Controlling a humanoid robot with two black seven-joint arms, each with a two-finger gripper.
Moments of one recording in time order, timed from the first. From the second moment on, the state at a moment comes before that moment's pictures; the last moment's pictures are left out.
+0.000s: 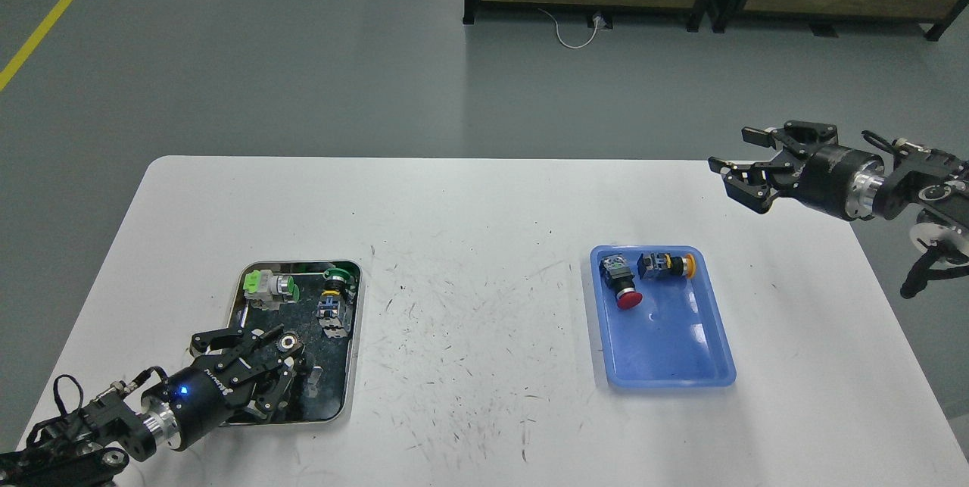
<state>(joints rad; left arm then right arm) -0.41 0.60 -0.09 -1.14 0.65 0.11 -0.47 0.85 -0.78 0.21 0.80 -0.56 0.42 0.29</state>
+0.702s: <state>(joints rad) -0.41 0.53 -0.09 -1.08 0.64 0.11 -0.45 0.85 -0.78 0.21 0.80 -0.56 0.42 0.29</state>
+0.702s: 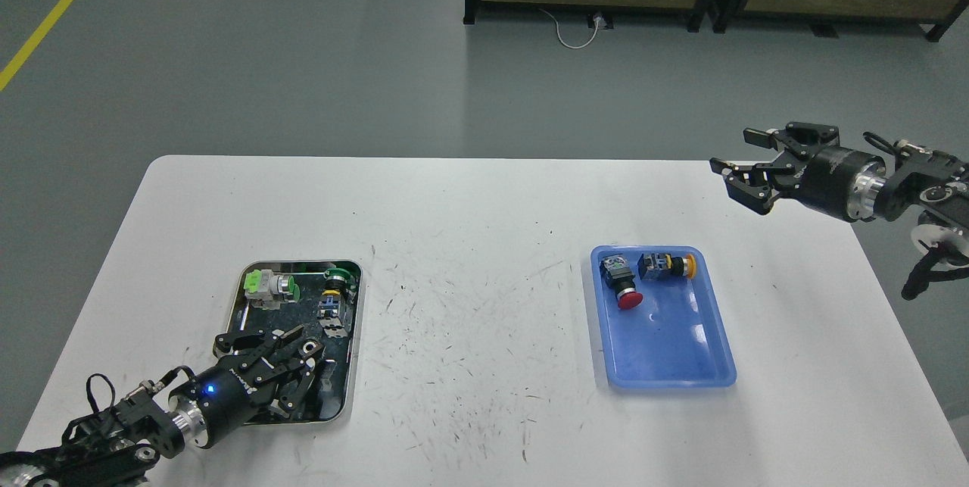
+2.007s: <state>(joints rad) -0.69 0.73 -0.52 -1.10 0.46 0.14 -0.27 0.87 -0.76 0.40 0.74 -0.41 0.15 0.29</state>
